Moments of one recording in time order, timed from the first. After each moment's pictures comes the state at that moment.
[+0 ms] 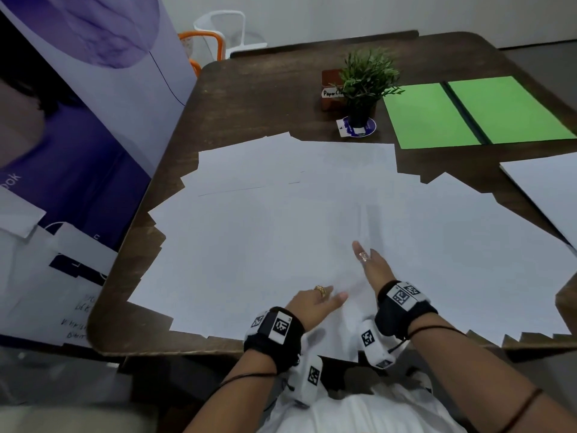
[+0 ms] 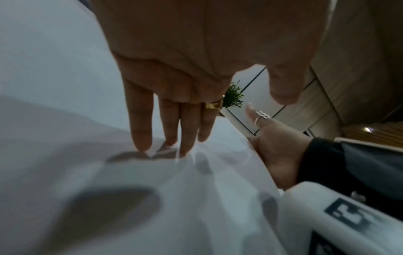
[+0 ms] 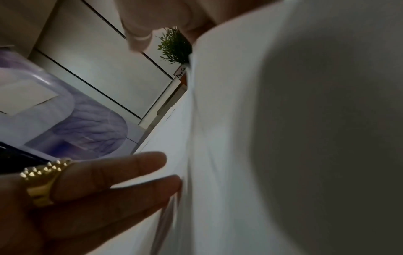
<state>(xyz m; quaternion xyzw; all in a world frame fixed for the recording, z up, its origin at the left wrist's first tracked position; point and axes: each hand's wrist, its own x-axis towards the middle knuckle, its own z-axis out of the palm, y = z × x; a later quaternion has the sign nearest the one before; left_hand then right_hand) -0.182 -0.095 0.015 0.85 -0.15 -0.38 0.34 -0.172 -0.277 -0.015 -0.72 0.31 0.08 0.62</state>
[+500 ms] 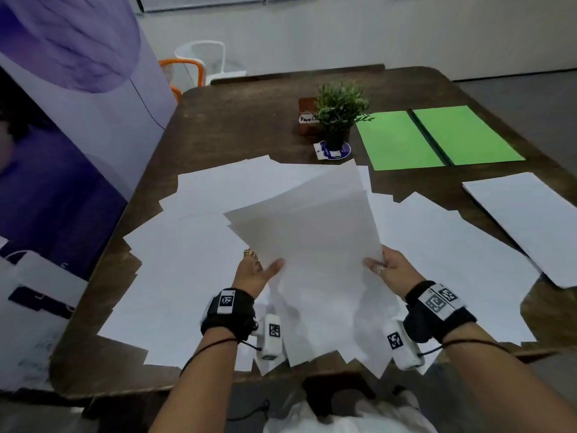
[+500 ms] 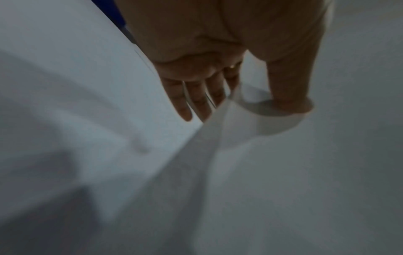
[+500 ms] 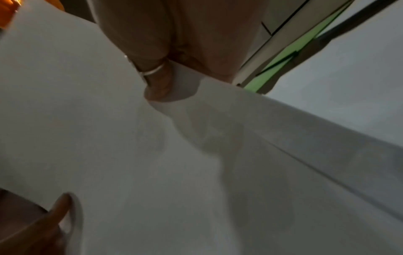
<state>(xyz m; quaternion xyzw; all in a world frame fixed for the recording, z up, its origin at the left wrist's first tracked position) -0.095 -0.068 0.032 0.79 -0.03 -0.15 0.59 -0.192 -0.335 0.052 -0.78 0.12 0.01 0.62</state>
